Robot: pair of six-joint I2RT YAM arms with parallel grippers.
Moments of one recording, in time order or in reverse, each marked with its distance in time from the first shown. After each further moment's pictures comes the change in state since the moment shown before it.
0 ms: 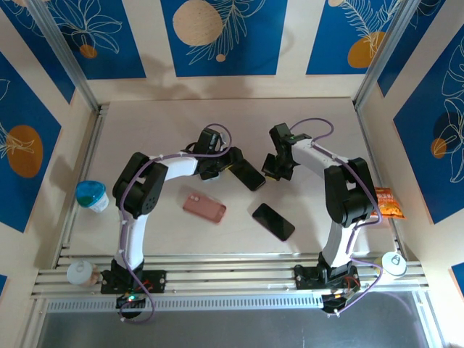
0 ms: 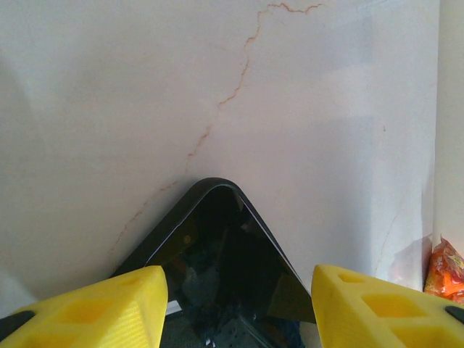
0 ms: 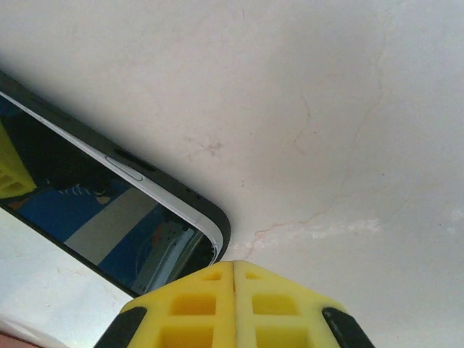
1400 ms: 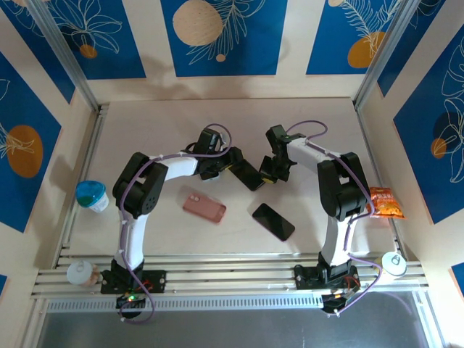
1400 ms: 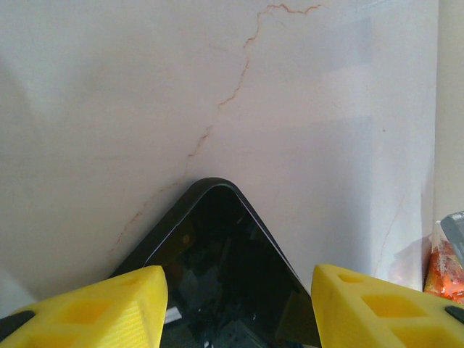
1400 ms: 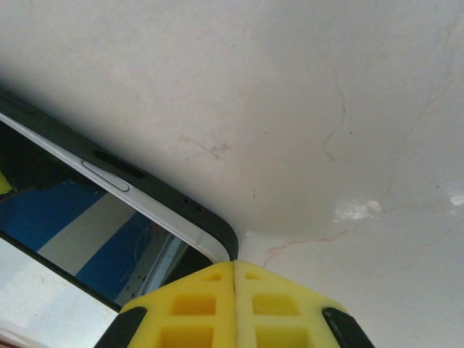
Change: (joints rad) left arm 0.000 0.000 -0.002 0.005 0.000 -0.001; right arm 0.009 0.084 0.042 -0.021 -0.036 0.000
